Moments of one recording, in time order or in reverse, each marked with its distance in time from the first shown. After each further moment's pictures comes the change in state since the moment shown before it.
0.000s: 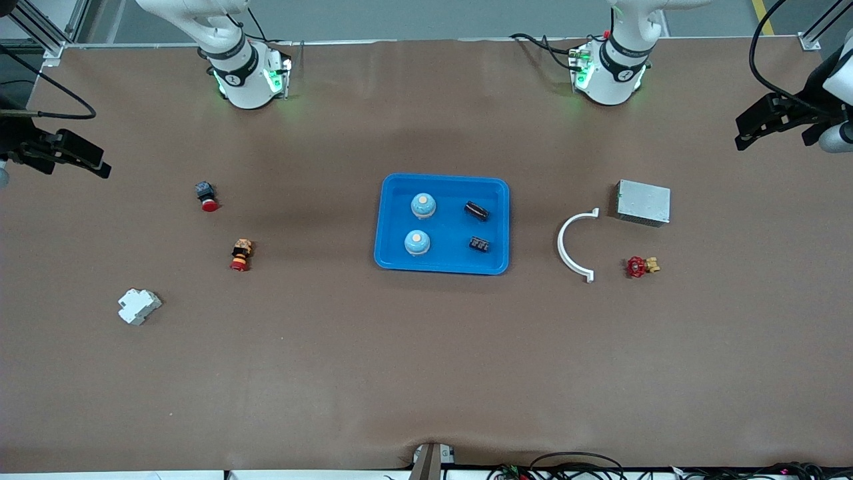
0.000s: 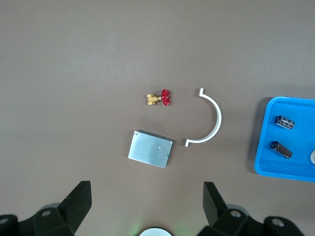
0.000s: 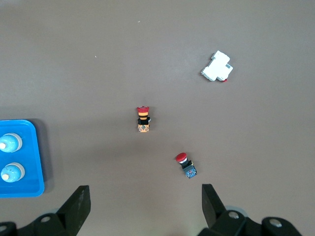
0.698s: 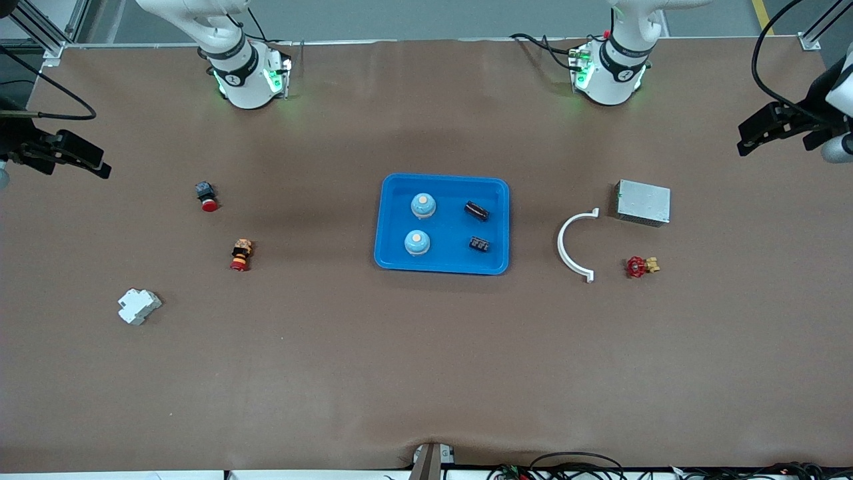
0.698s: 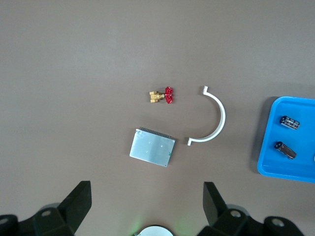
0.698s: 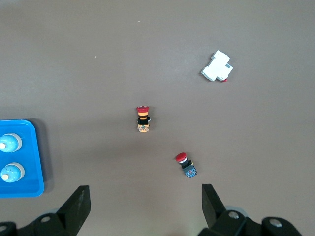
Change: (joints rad) left arm 0.013 0.034 0.007 -0.003 0.000 -0.002 0.000; right arm 0.000 0.001 -0.001 0.000 0.000 0.000 0.000
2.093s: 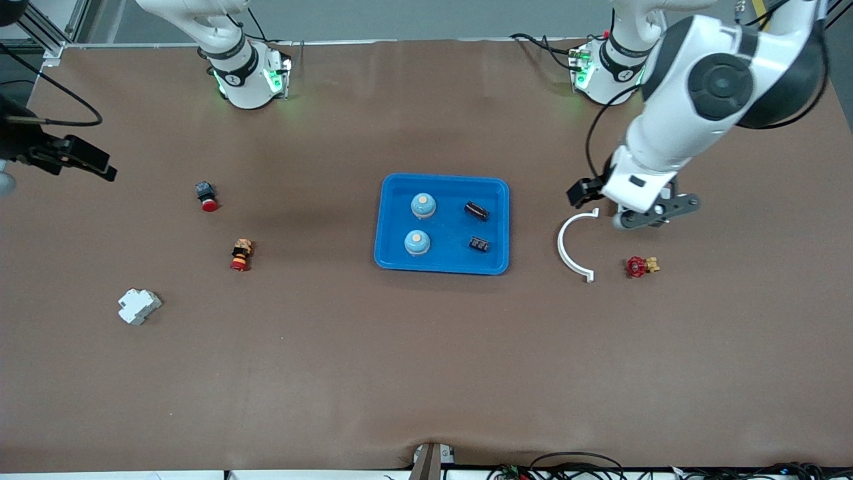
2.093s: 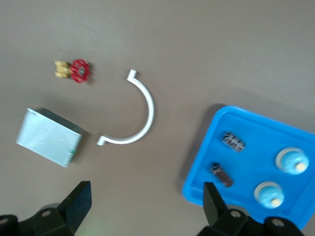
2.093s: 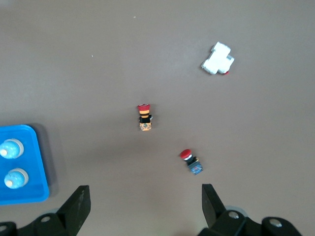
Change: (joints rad) left arm -0.114 0.097 -0.244 -0.334 -0.067 0.426 -0.618; right arm 0.020 0.000 0.012 -0.051 0.005 0.030 0.110
